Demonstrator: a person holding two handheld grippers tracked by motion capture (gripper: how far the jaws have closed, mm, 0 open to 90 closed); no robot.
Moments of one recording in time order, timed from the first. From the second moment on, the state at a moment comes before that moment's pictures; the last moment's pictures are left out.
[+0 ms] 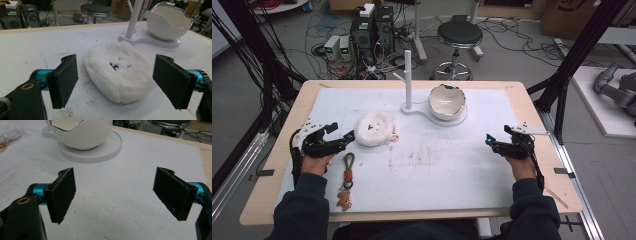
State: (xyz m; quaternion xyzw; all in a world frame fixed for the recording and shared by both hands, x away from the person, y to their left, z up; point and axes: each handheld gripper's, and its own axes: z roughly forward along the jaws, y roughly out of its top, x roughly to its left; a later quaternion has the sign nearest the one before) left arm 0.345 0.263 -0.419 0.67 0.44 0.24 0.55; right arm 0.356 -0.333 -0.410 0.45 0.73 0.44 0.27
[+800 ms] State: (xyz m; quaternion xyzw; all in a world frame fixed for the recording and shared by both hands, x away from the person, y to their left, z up) left arm 0.396 0.220 -0.438 0.73 0.50 0.18 0.43; right arm 0.345 -0.321 -0.410 0.44 0.74 0.44 0.25
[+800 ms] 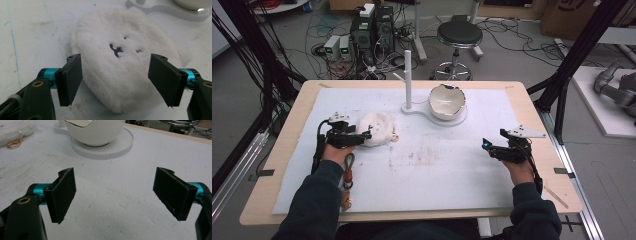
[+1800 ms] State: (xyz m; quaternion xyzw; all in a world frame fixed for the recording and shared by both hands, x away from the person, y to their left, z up) left arm 0.366 0.181 -0.405 0.75 0.30 0.14 0.58; right arm 0.357 -0.285 -0.413 0.38 0.77 0.48 0.16
